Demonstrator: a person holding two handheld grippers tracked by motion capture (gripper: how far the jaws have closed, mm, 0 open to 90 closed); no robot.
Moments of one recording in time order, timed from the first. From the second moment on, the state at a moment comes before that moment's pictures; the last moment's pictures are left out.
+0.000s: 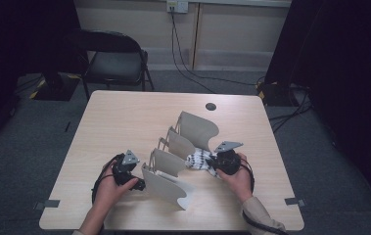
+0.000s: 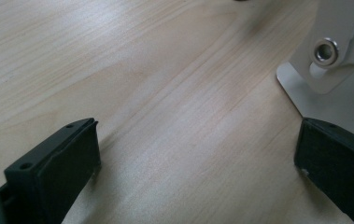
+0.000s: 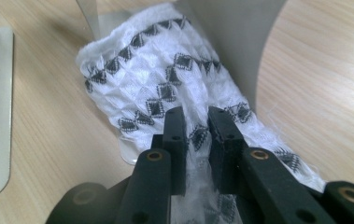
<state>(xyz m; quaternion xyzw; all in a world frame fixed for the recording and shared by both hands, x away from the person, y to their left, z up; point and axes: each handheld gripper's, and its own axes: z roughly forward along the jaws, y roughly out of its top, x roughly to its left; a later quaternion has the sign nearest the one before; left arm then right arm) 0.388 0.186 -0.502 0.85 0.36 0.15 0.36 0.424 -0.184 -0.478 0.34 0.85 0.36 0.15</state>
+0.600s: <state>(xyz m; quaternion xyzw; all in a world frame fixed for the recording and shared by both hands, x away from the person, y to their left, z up) 0.388 0.186 -0.502 0.85 0.36 0.15 0.36 0.433 -0.161 -0.459 0.33 0.85 0.38 0.17</state>
